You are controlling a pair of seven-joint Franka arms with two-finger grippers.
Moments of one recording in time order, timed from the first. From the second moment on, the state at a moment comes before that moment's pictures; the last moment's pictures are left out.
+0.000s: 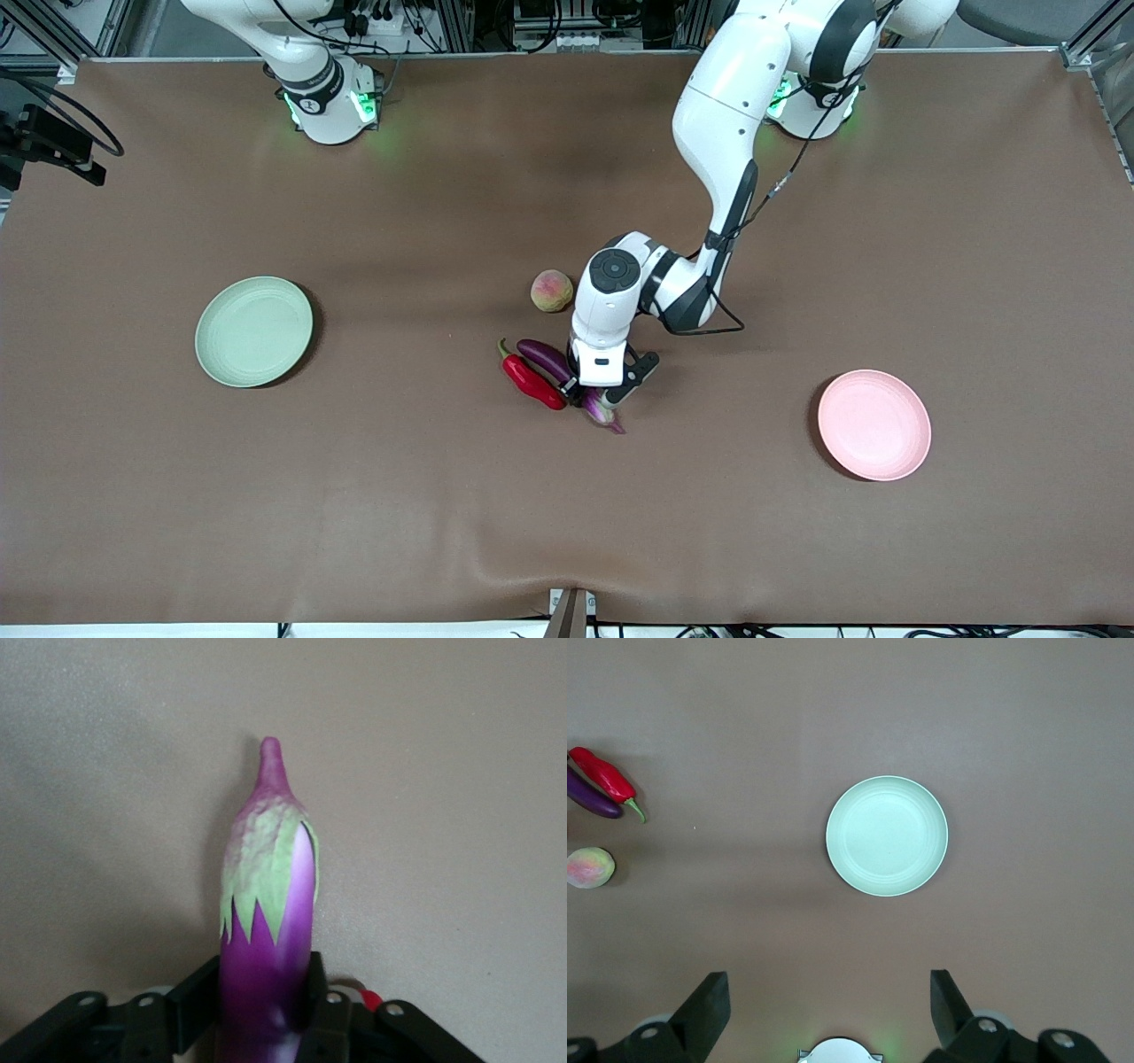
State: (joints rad) left arm -0.85 0.97 0.19 -1.36 -0.12 2.62 -1.47; right arm -0.01 -0.04 -0.04 -1.44 0.02 1.34 -0.08
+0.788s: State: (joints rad) left arm -0.78 0.70 0.21 -1.31 -0.12 2.29 -1.41; right arm -0.01 -0.04 -0.04 -1.44 0.02 1.34 -0.08
